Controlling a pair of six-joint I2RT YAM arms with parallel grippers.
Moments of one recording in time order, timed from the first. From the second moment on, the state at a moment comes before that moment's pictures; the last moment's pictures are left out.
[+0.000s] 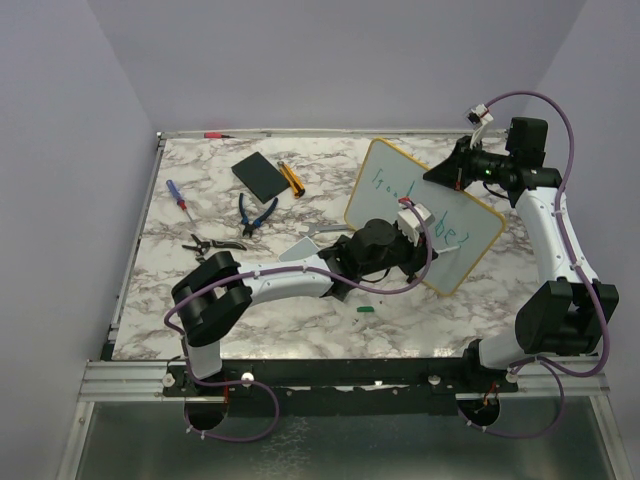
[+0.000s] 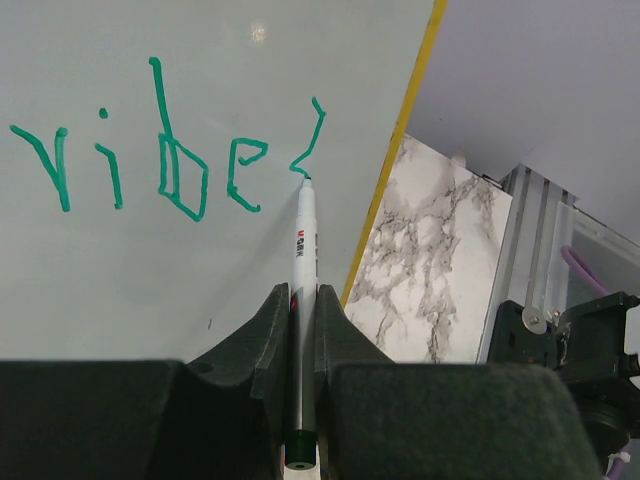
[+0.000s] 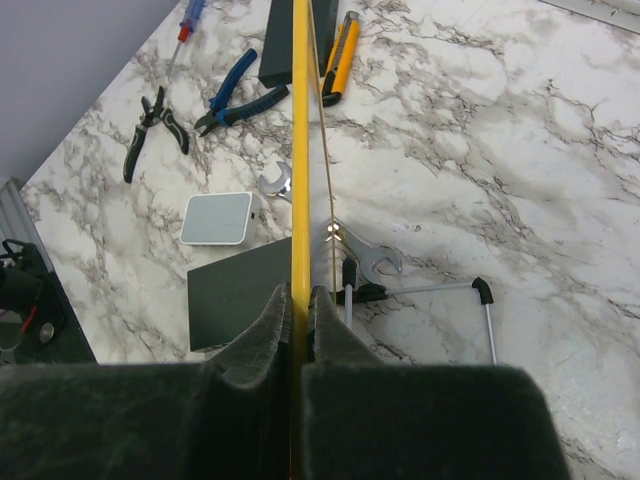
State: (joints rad) left arm -1.10 1.80 1.20 0.45 0.09 -0.29; right arm -0.07 1.48 1.39 -0.52 -0.96 -0.13
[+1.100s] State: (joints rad) left arm -1.09 1.77 1.18 0.41 0.06 -0.26; right arm -0.07 1.48 1.39 -0.52 -0.96 -0.13
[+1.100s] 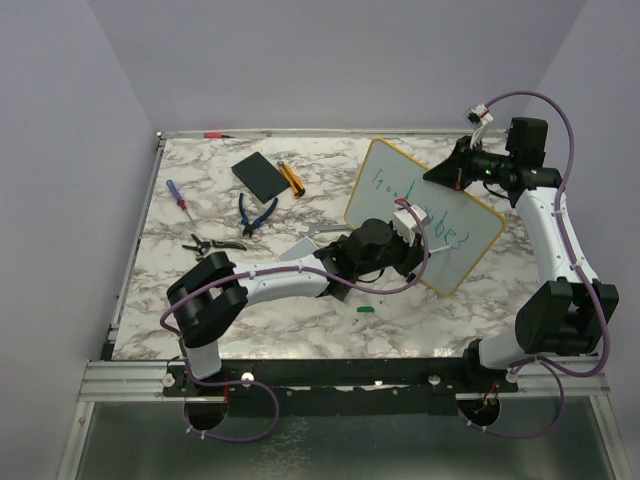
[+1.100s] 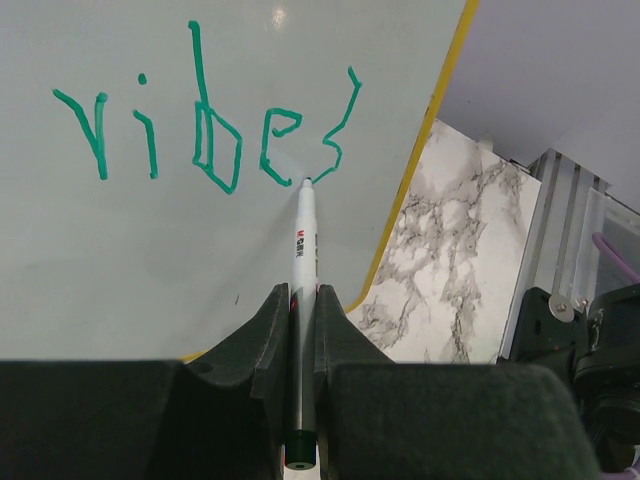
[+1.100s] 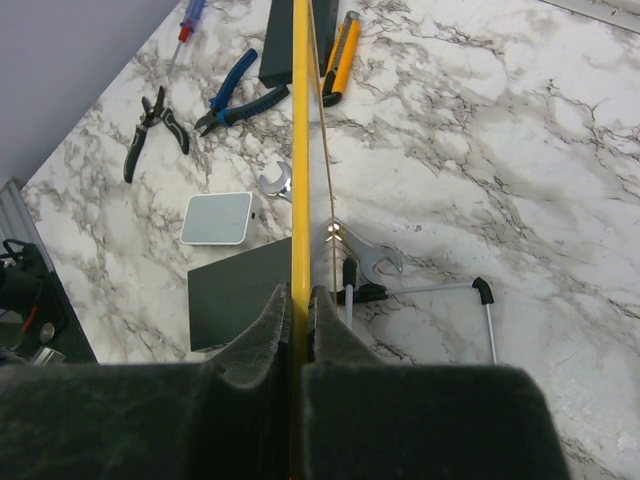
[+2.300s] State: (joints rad) left arm -1.13 1.80 1.21 0.41 0.13 -0.22; right arm -0.07 1.48 1.39 -0.52 -0.96 -0.13
